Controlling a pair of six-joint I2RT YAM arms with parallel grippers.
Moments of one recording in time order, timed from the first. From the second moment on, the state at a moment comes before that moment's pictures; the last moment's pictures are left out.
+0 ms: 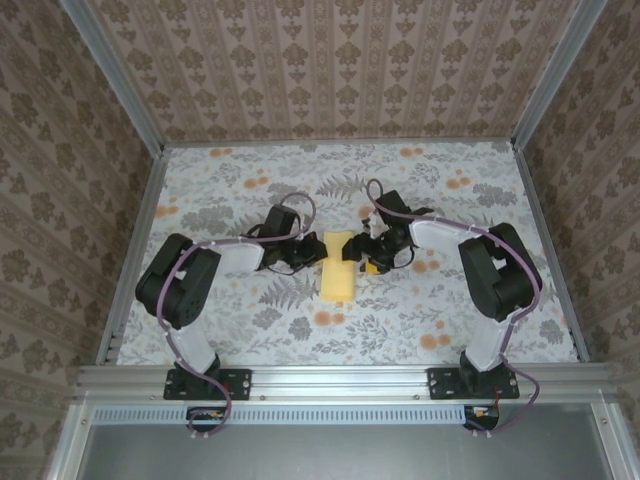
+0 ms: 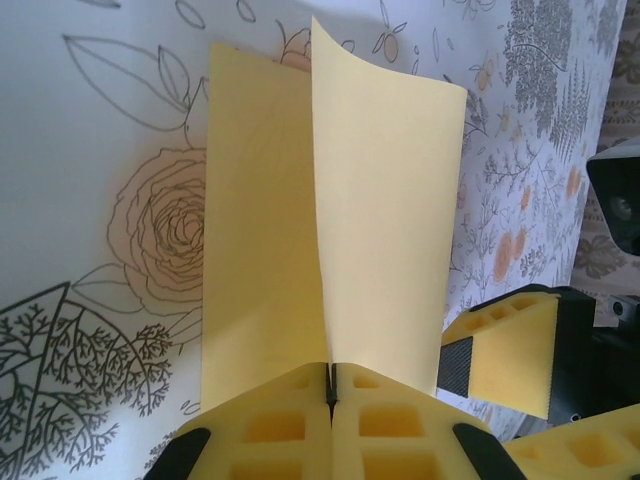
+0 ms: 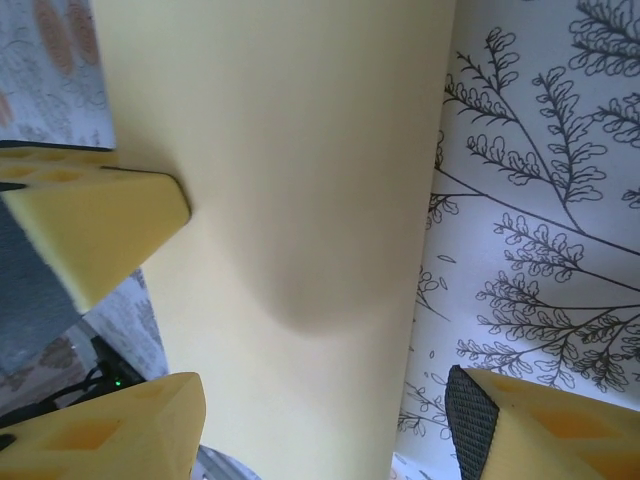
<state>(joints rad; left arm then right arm) -0.57 1.78 0.87 0.07 0.57 -0.87 0.42 1.82 1.11 -0.52 -0.61 0.60</state>
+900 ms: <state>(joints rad) -0.58 1.81 0.91 -0.09 0.50 -0.80 0.53 1.91 1.22 -0.66 -0.31 0.60</state>
